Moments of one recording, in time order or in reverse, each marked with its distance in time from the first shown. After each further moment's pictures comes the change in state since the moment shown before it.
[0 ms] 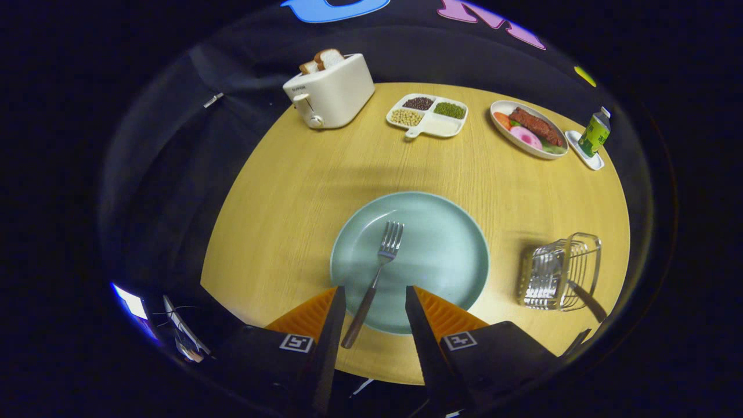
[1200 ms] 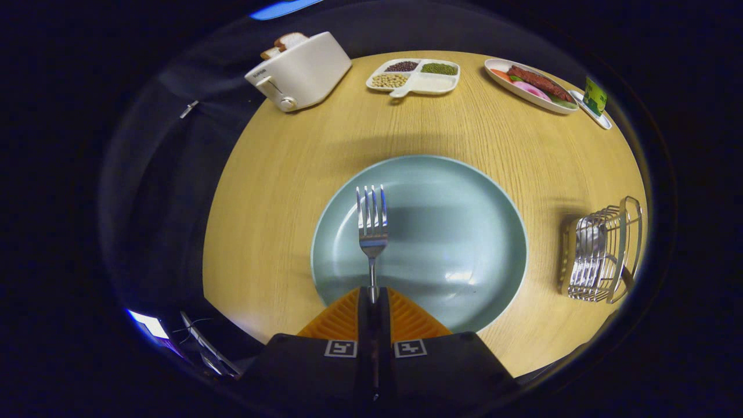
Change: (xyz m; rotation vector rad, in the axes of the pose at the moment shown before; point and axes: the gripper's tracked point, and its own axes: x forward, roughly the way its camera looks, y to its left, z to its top) arm 0.025 -0.007 -0.009 0.098 0.069 0.084
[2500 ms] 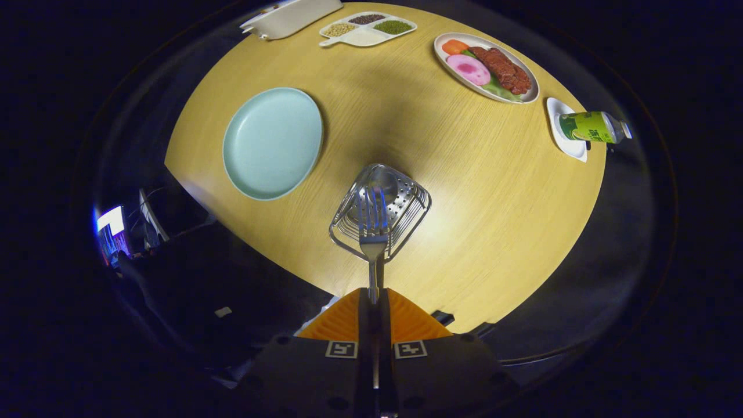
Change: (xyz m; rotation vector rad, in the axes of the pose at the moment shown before) arm -0.177 -0.223 0.005 -0.371 0.651 -0.251
